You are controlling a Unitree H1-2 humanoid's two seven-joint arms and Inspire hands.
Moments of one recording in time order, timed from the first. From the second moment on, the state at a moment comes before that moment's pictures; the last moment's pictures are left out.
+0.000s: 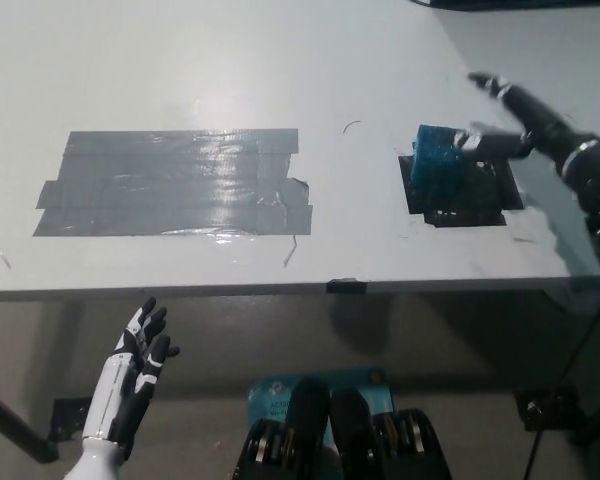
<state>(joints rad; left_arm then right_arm) 0.02 0.11 0.01 -0.02 0.08 -0.13 -0.04 -0.91 -0.37 0.17 0.63 -0.36 0.13 0.27</state>
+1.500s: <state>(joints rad) 0.16 0.12 -0.04 0.02 0.07 -0.17 -0.07 0.16 0.00 -0.02 -0.12 -0.07 -0.03 0.21</state>
